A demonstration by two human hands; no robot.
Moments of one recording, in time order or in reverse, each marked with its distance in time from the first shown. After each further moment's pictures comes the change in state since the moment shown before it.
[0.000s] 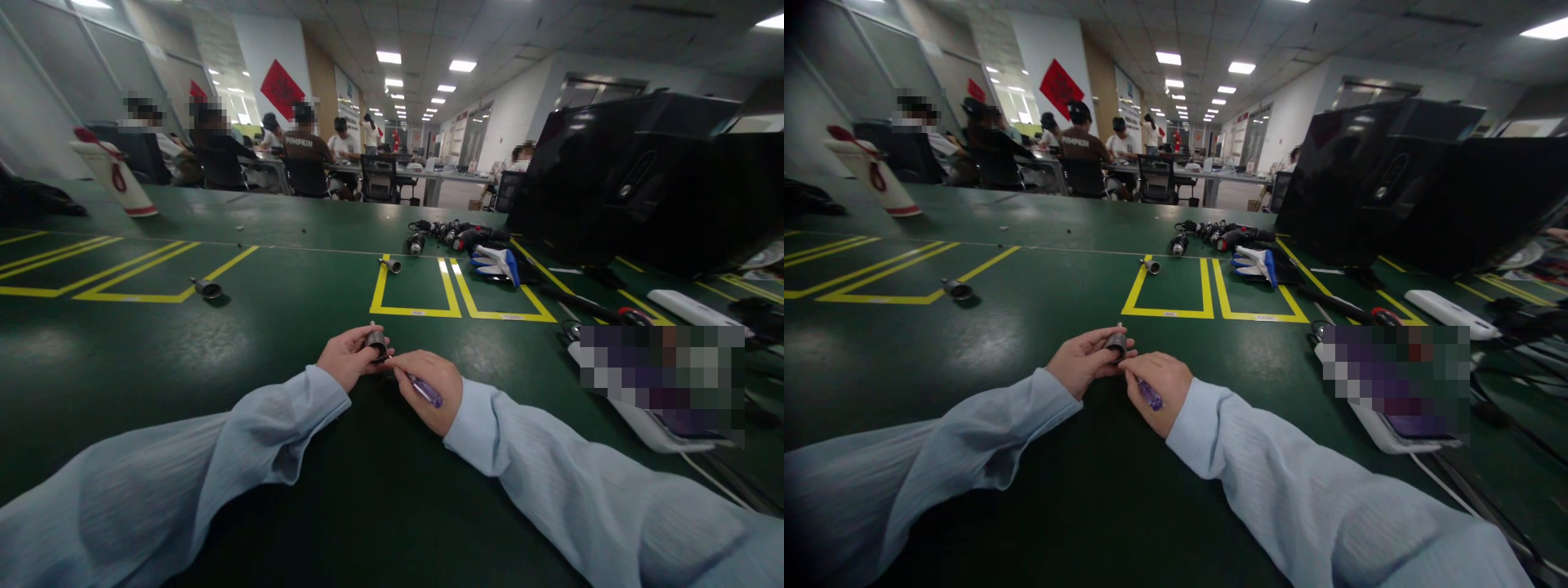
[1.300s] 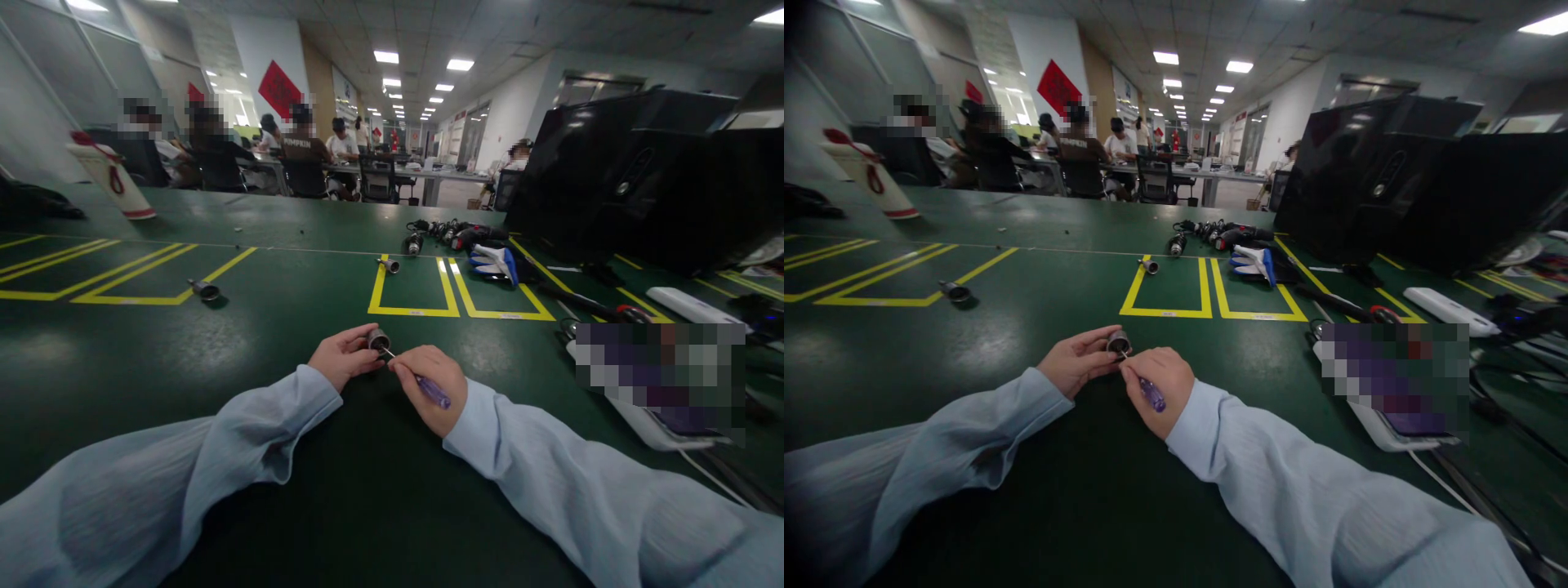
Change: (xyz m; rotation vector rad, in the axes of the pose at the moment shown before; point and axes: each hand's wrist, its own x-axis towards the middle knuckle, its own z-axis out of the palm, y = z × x) left_hand 0.000 0.001 -0.012 -0.027 -0.109 0.001; right_hand 0.000 -0.005 -0.005 -0.031 0.060 0.017
